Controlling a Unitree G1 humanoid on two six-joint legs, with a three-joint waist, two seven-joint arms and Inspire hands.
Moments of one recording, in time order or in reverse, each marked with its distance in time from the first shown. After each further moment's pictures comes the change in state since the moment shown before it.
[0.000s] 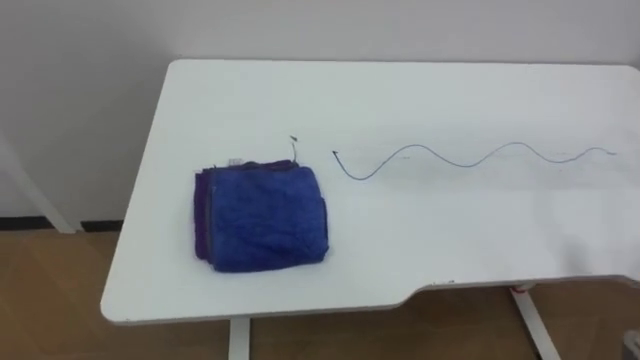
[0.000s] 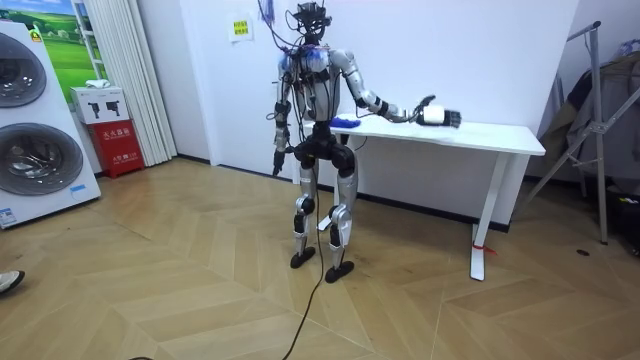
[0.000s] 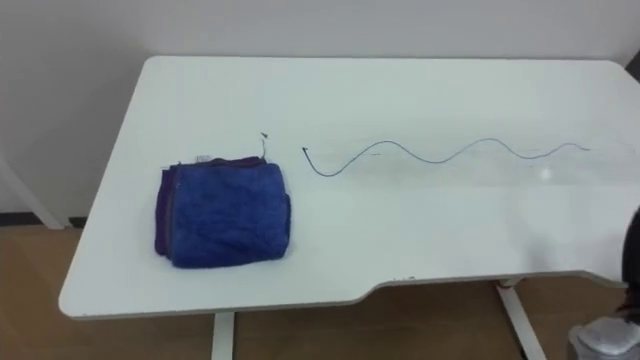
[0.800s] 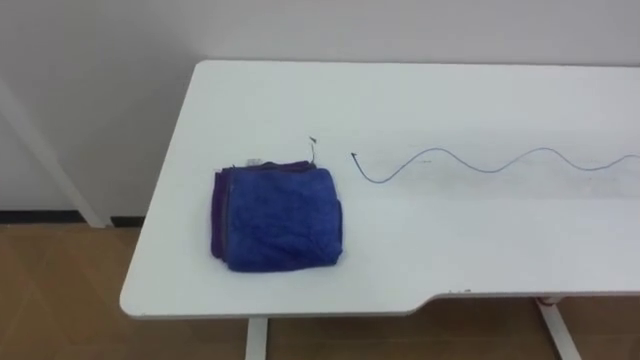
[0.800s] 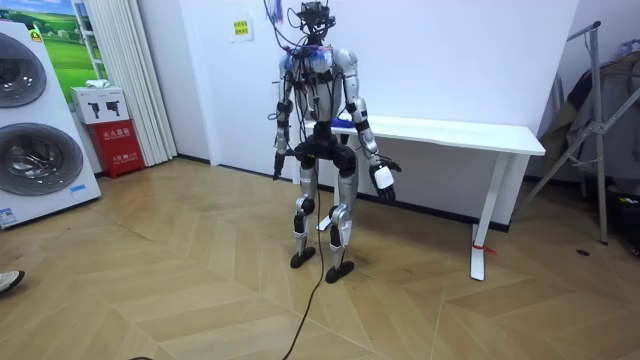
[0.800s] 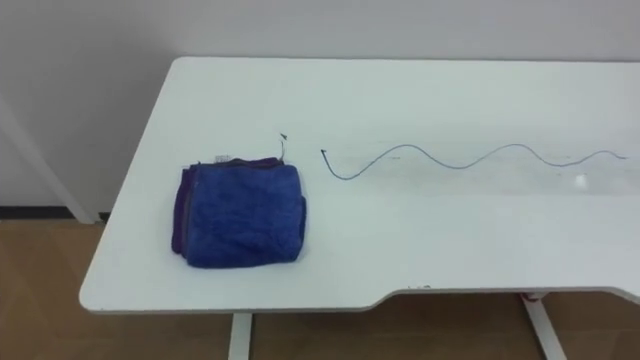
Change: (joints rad) left arm -0.009 -0.059 0.006 0.077 -0.084 -0.001 0.000; right arm 0.210 0.186 0.042 0.660 0.503 0.015 0.432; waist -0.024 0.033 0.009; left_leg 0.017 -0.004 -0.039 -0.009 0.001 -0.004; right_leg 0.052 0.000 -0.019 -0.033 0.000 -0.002
